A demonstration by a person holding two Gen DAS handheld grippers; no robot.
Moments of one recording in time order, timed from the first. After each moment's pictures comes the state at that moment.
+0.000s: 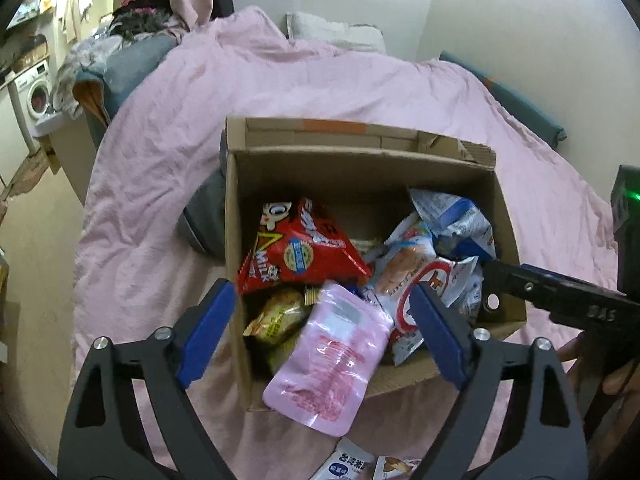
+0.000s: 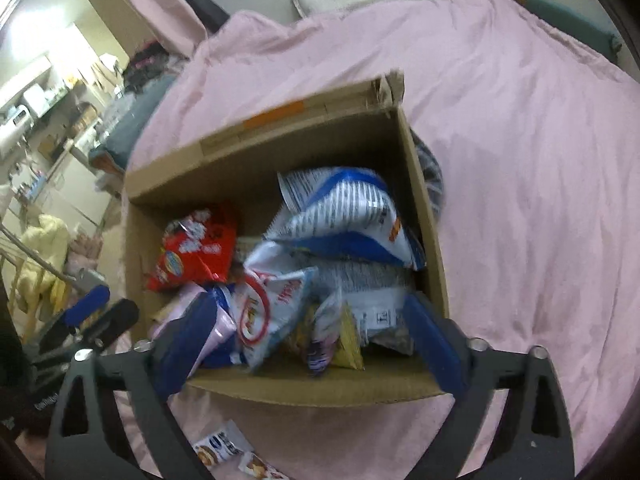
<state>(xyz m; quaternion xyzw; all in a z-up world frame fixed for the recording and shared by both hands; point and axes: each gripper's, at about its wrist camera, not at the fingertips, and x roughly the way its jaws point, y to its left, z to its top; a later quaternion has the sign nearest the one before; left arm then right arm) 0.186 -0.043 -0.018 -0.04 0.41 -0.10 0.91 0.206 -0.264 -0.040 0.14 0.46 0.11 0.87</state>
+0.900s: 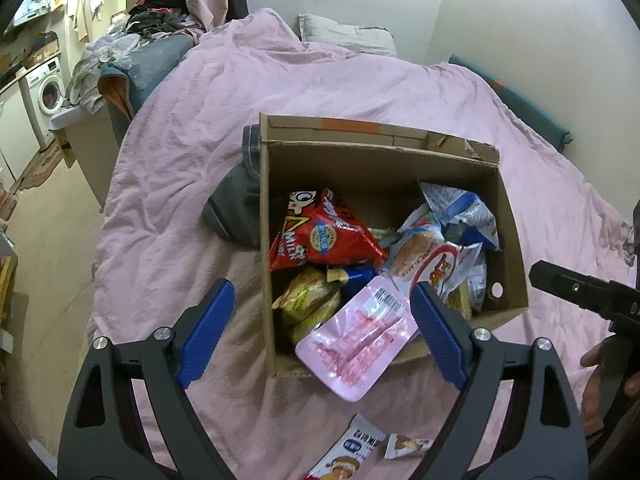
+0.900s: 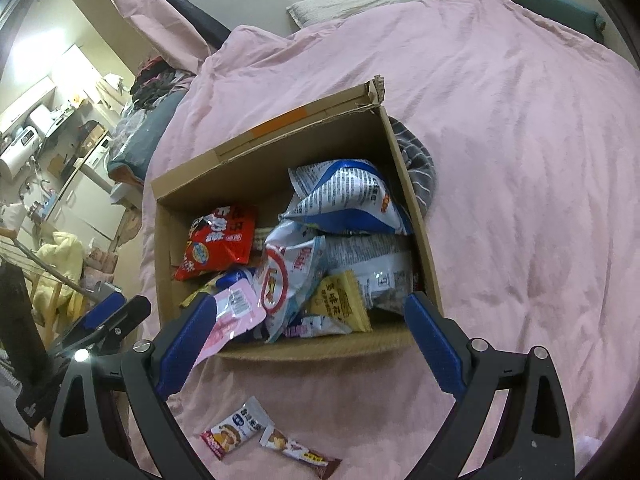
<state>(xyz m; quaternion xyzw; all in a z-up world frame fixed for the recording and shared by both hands) 0.162 -0.023 -0.012 -0.04 0.41 -0.08 0.91 0.168 -0.273 -0.025 0.18 0.45 0.12 0.87</state>
